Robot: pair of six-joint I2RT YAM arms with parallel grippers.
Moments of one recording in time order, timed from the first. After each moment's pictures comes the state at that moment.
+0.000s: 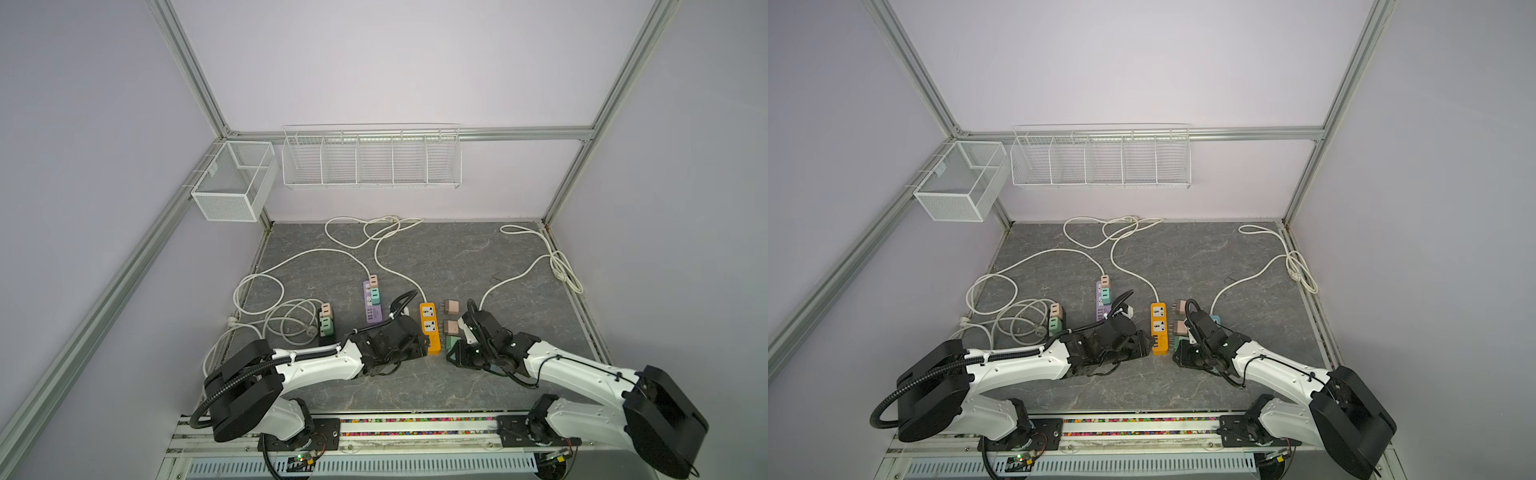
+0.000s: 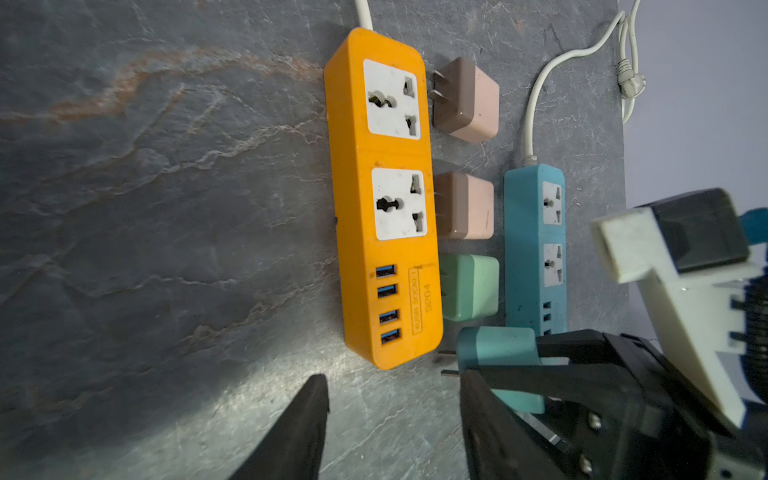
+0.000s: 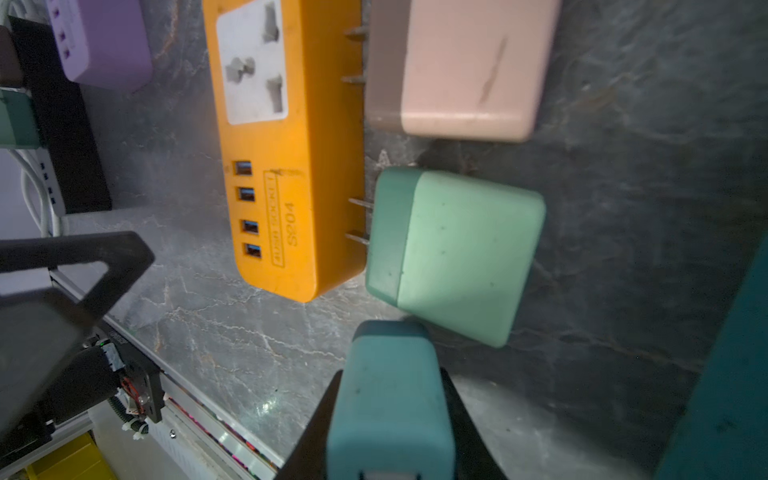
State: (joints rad) left arm -1.09 1.43 0.71 -0.06 -0.09 -1.07; right arm 0.72 1.19 0.49 -0.35 -0.24 0.80
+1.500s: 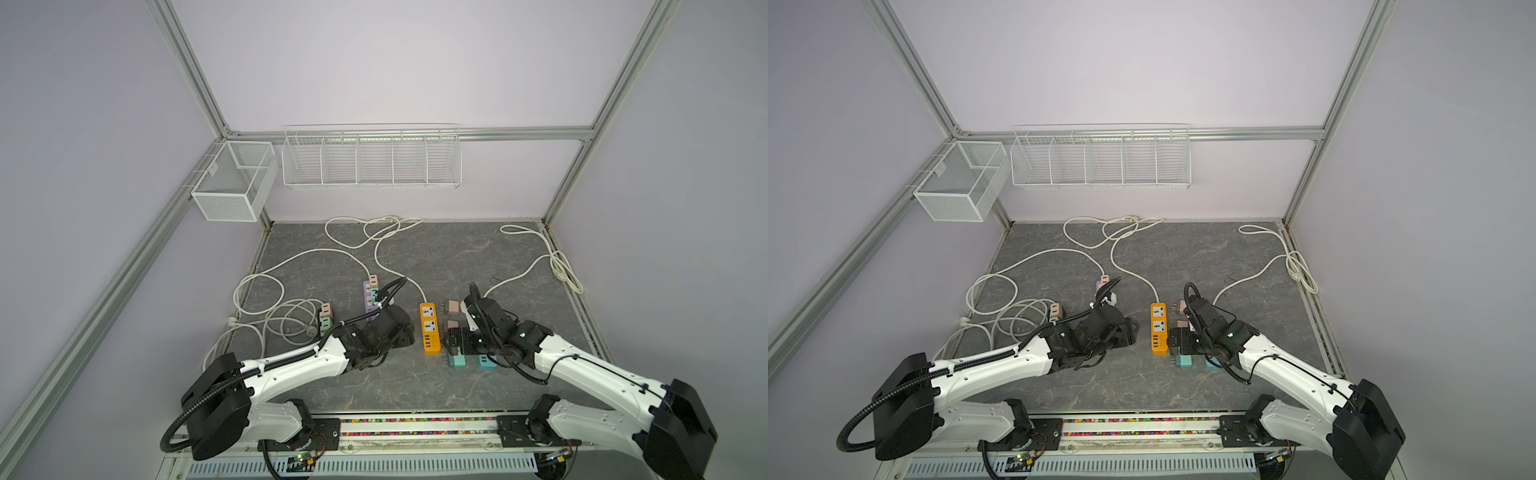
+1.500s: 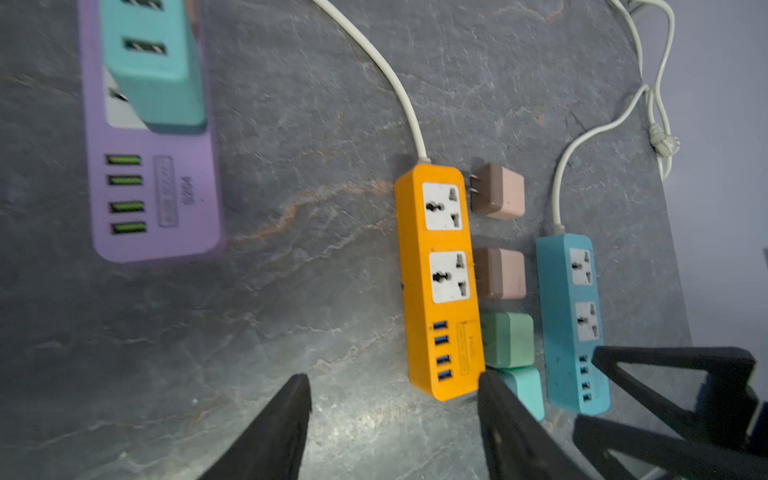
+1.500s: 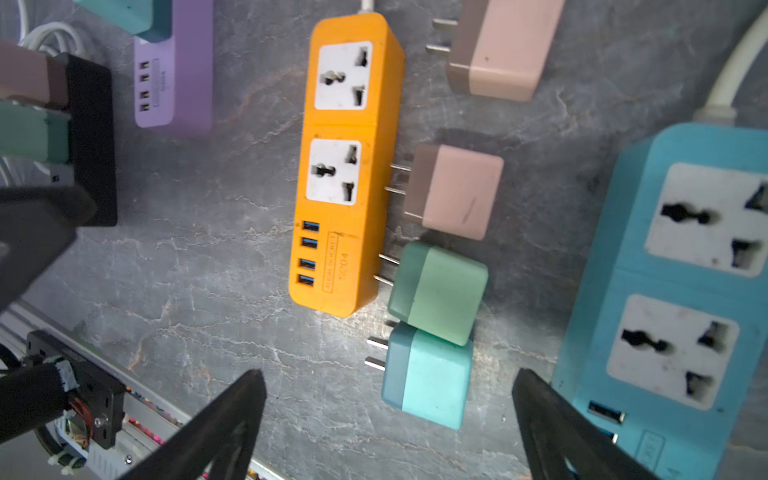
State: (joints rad) left arm -1.00 1.29 0.77 -0.30 -0.25 -0.93; right arm 0.74 1.11 0.68 -0.57 -0.06 0.62
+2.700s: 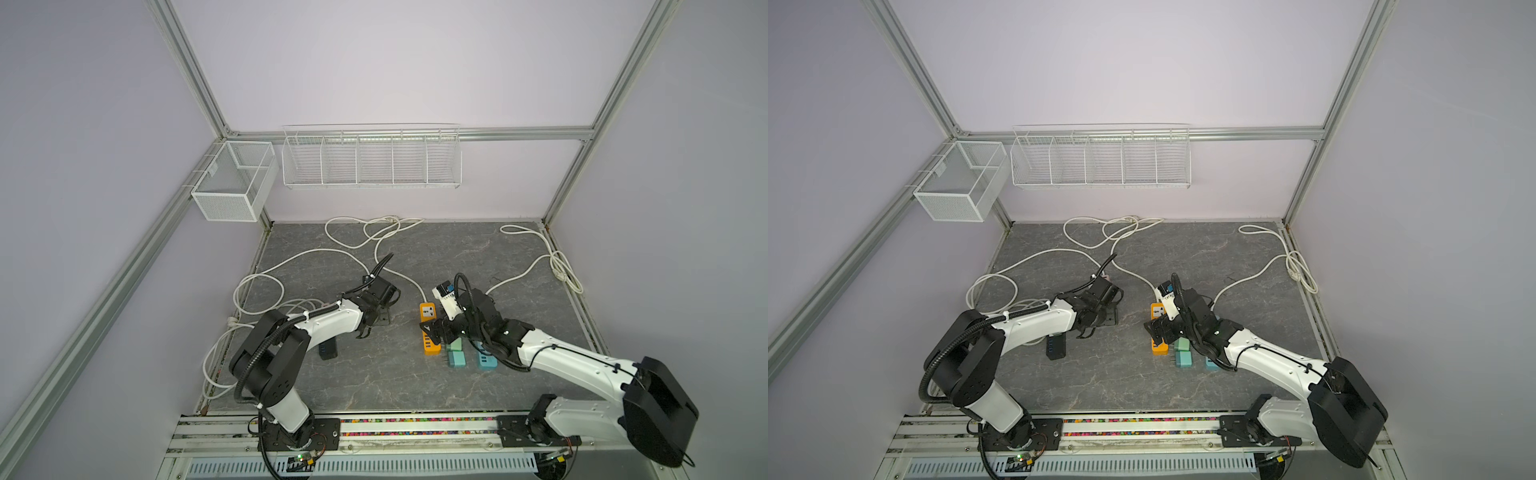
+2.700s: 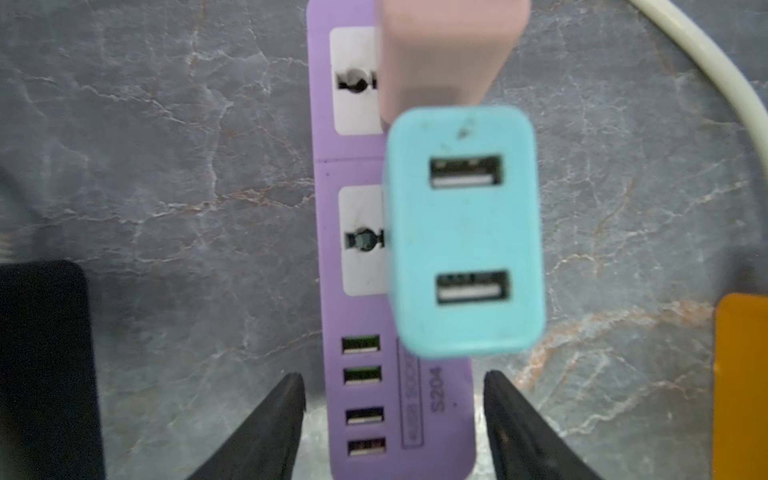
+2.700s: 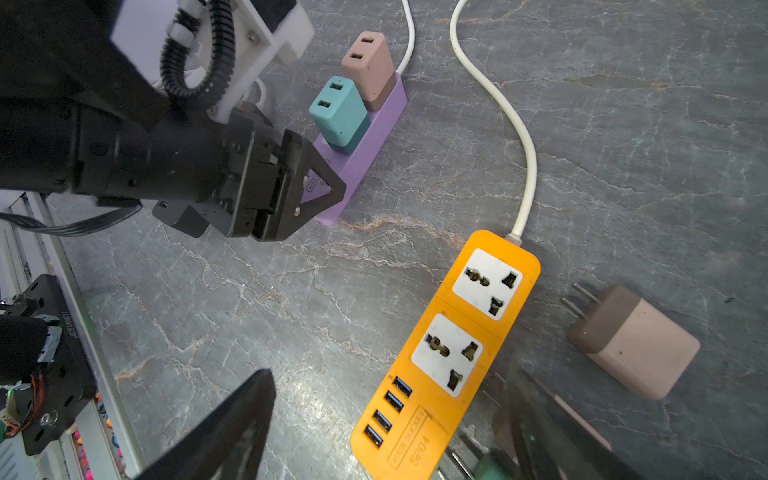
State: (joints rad) left arm -0.70 1.66 0.94 -0.42 -0.26 -0.66; right arm 0.77 1.24 0.67 -0.09 -0.11 0.25
